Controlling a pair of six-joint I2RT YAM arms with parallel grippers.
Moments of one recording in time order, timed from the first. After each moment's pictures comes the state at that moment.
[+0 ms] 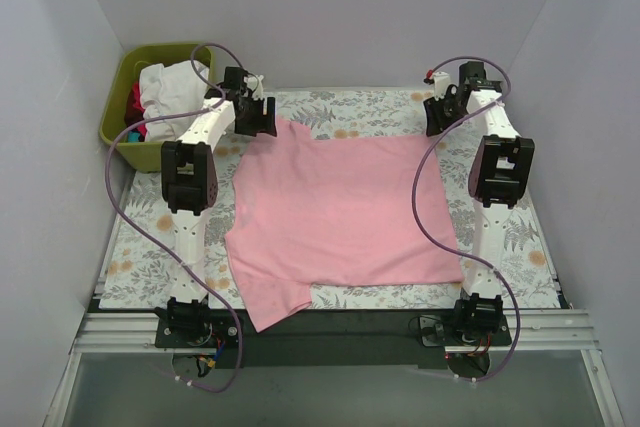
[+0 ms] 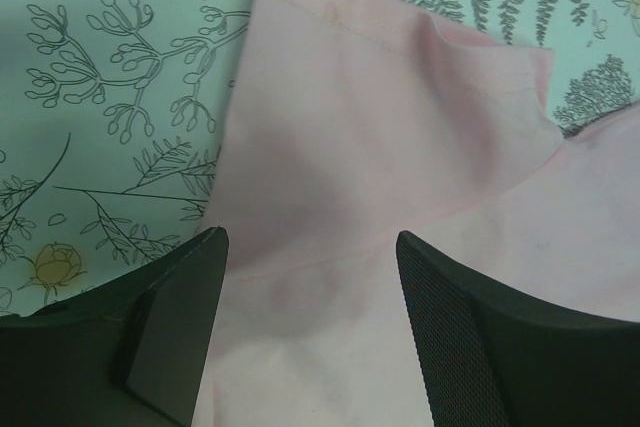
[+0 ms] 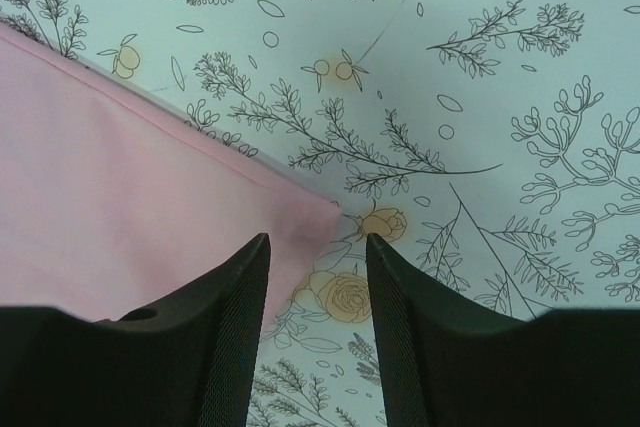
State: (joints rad) left arm -0.14 2.40 2.12 -0.70 0.27 -0.06; right arm -0.05 2.44 2.21 -0.86 -0.41 -0.50
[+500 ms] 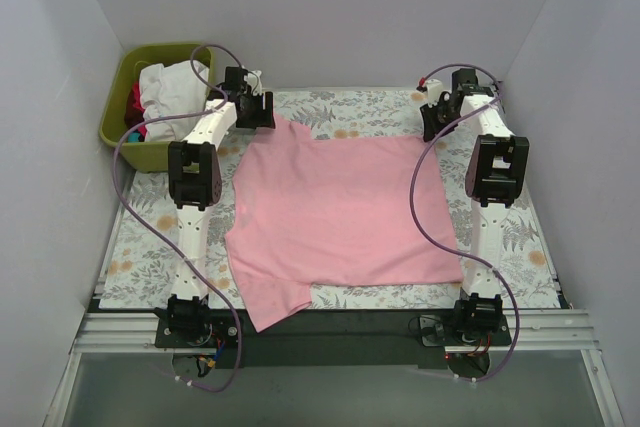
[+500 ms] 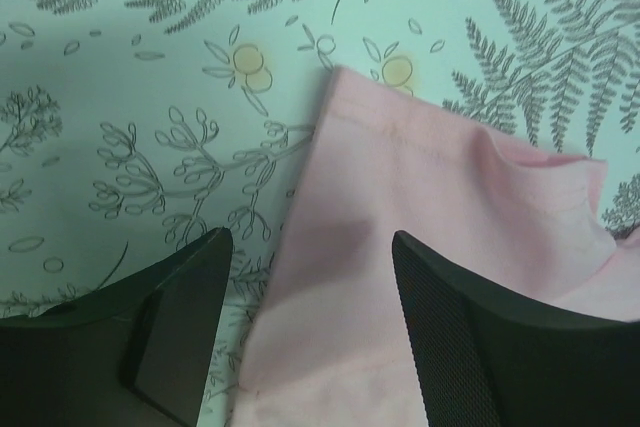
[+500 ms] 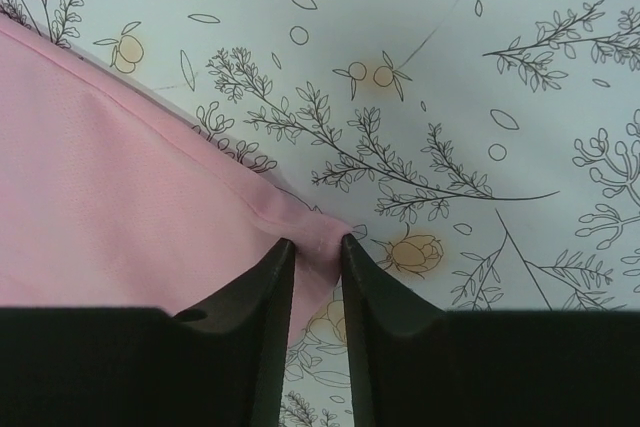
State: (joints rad) left arm -0.13 2.54 2.24 -0.62 0.23 -0.08; right arm -0.03 2.46 2.15 -0.81 -0.41 -0.52
